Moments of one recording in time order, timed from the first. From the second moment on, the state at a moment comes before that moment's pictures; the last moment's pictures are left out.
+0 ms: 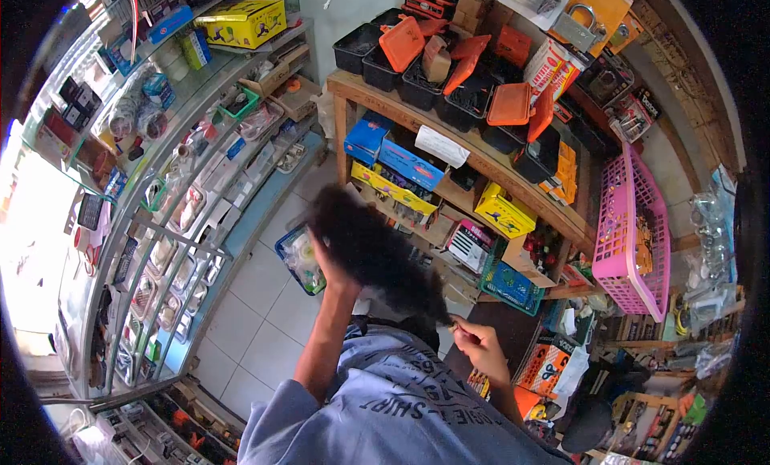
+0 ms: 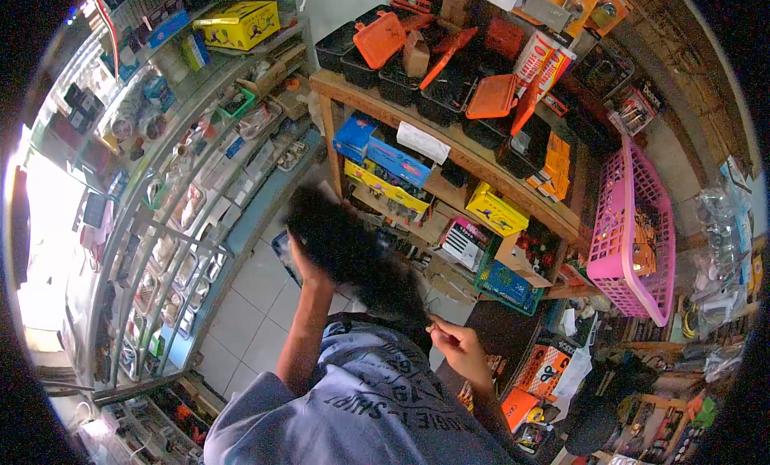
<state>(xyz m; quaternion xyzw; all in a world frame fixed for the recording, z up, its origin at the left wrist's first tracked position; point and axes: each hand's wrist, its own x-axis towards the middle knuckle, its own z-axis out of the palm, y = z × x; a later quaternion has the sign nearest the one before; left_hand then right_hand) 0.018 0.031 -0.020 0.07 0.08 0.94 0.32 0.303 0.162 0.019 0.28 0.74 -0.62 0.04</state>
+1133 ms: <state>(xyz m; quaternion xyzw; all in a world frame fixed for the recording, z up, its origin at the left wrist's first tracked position) 0.019 0.041 0.009 -0.10 0.11 0.94 0.32 0.303 0.166 0.014 0.30 0.73 -0.61 0.01</state>
